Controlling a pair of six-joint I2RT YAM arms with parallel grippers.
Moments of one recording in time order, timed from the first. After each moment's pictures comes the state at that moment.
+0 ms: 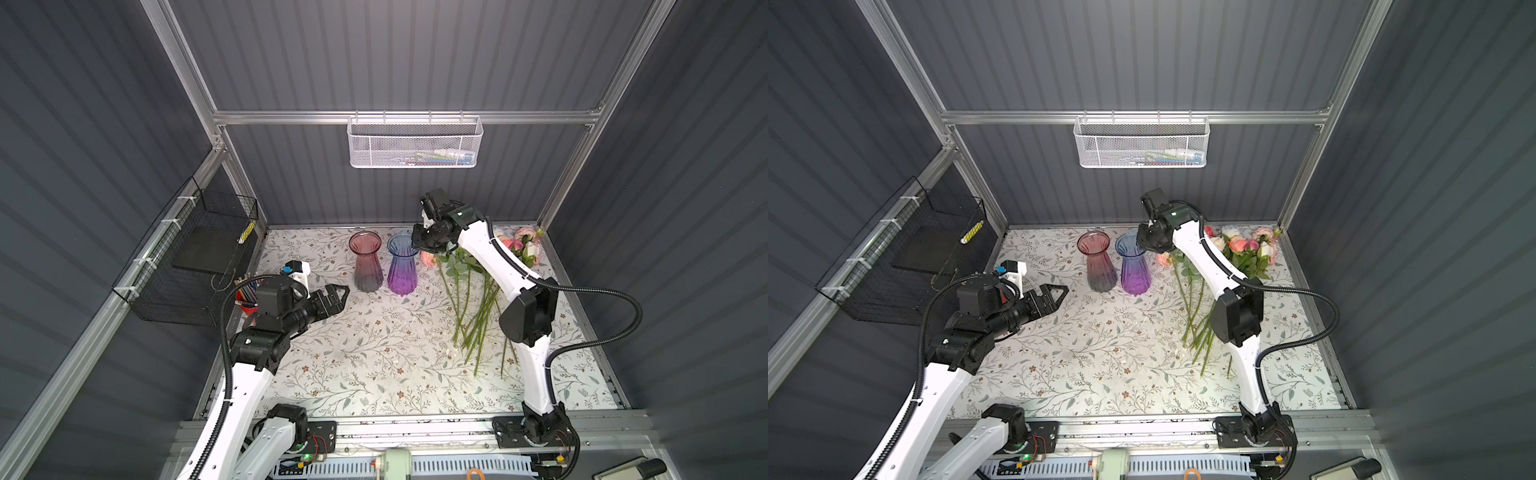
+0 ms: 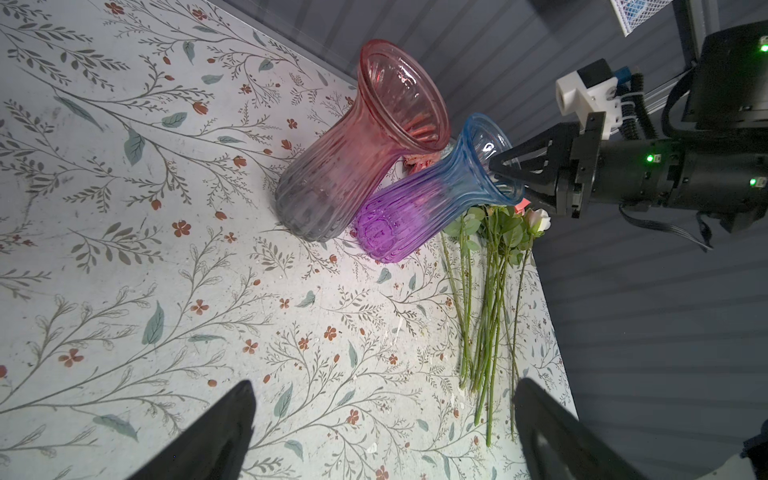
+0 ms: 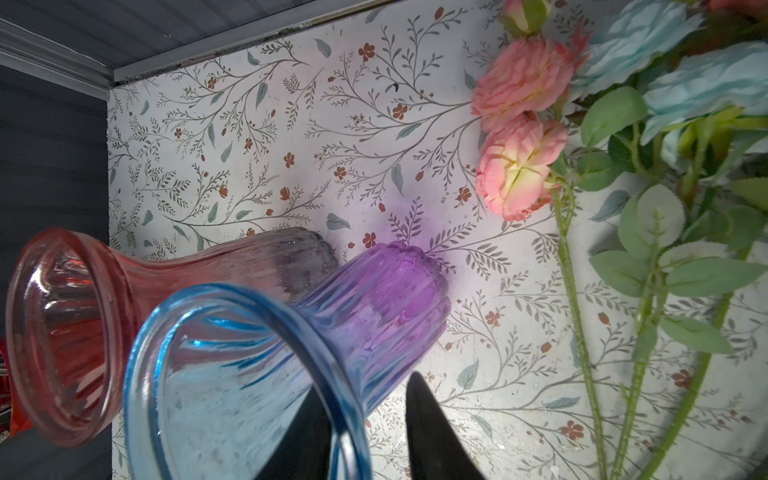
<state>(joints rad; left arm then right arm) -0.21 0.82 0.87 -0.59 0.35 -0.55 0.53 2.19 2.30 -1.08 -0.08 0.60</state>
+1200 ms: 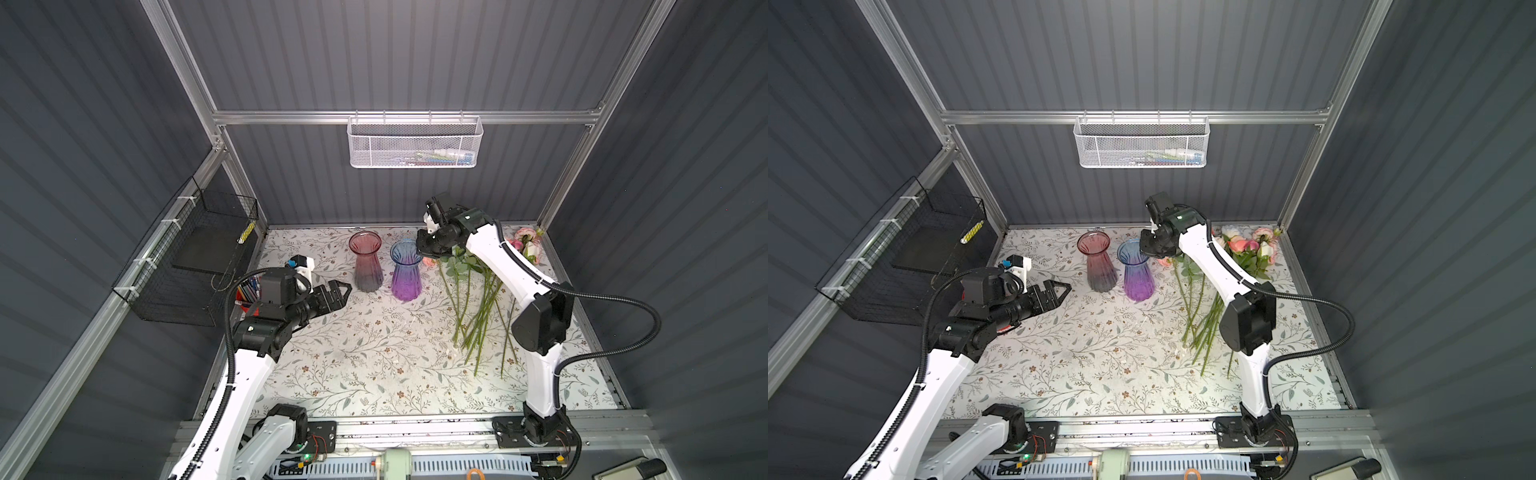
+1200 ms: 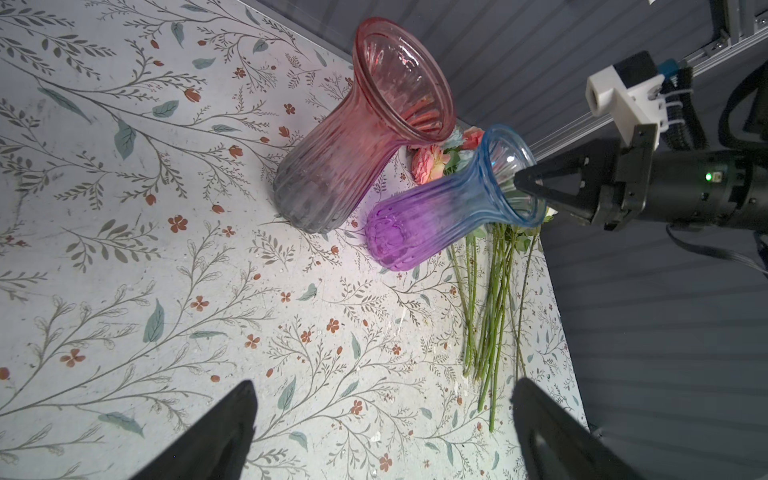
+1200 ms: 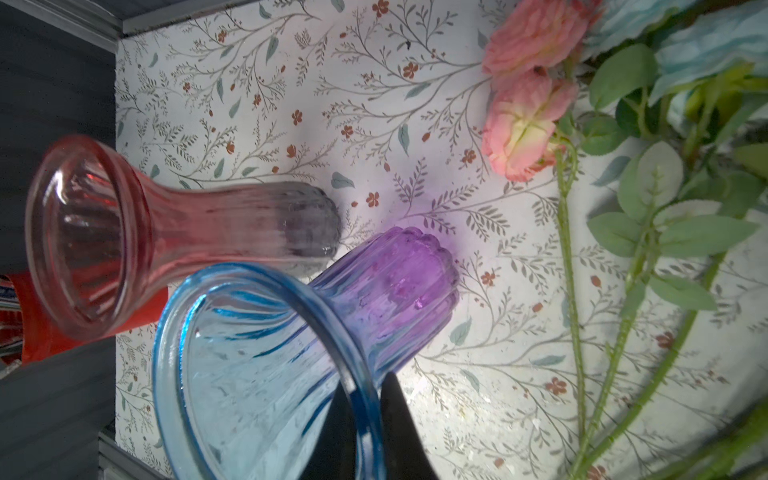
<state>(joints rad) -0.21 0.91 0.94 -0.64 0.37 -0.51 0.54 2.02 2.08 -1.06 -0.13 0.54</state>
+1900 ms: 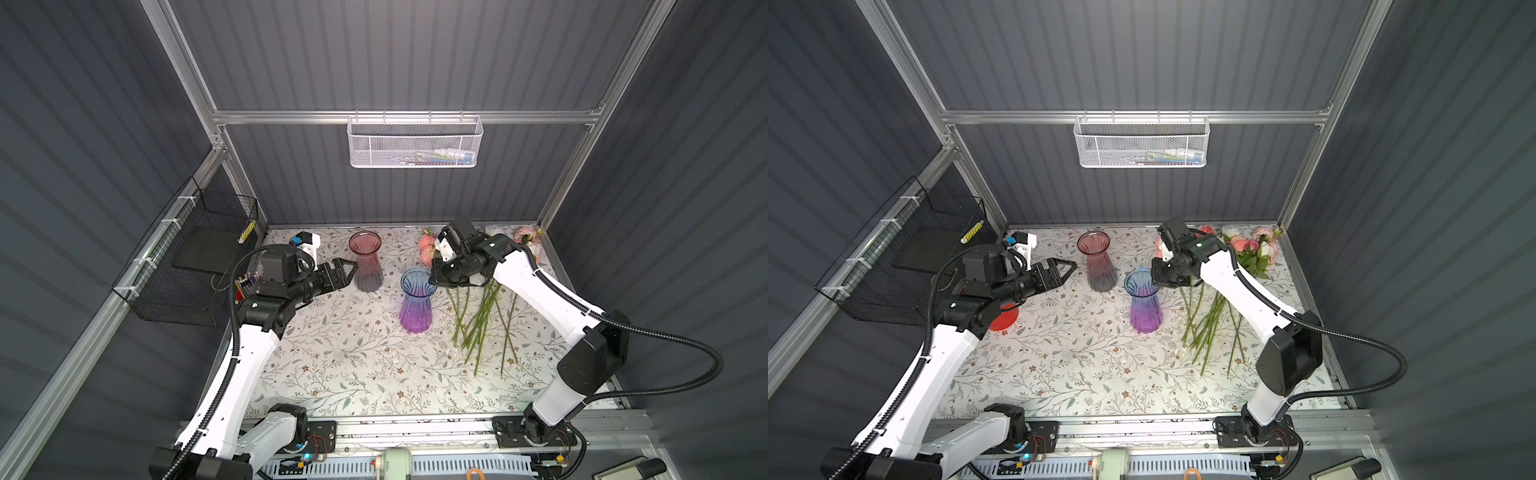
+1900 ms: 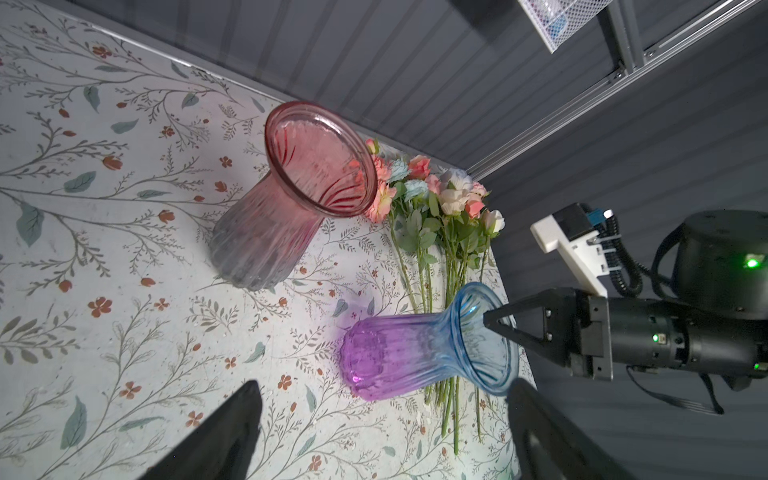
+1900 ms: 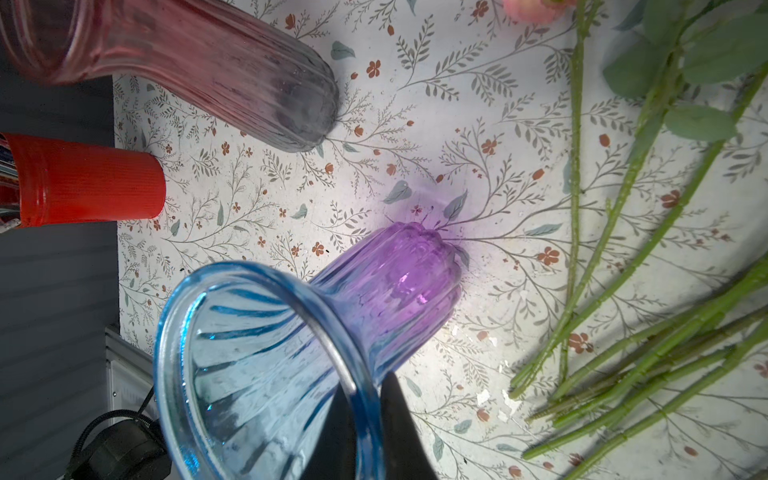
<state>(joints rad) -0.21 1.06 1.10 -0.53 0.47 -0.52 0.57 1.67 1.62 -1.00 -0.21 0.53</state>
